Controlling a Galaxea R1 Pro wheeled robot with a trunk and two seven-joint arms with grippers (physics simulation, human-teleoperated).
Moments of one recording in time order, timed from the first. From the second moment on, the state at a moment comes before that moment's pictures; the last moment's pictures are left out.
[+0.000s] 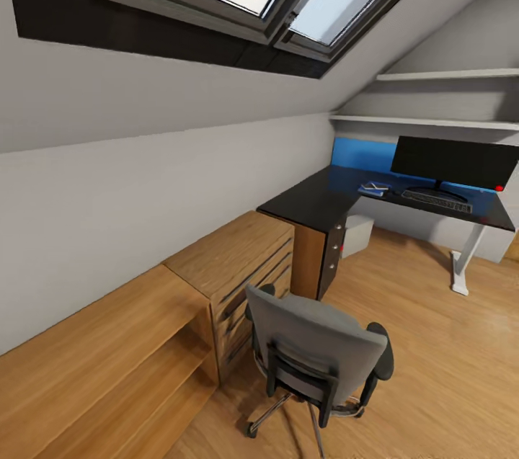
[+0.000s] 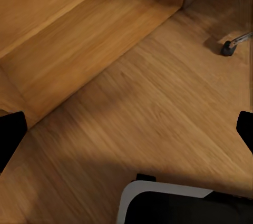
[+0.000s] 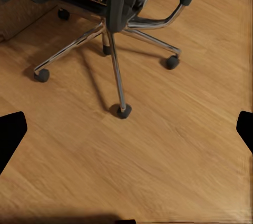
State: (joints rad) left arm 0.04 0.03 -0.39 -0.02 0.56 -0.90 0.03; right arm -0.03 0.07 1.02 0.02 -0.85 -0.97 -0.26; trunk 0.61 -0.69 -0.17
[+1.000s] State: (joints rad) left arm 0.04 0.03 -0.39 -0.02 0.56 -0.90 0.03; right arm -0.03 0.07 1.02 0.02 -0.85 -0.97 -0.26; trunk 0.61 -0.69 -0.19
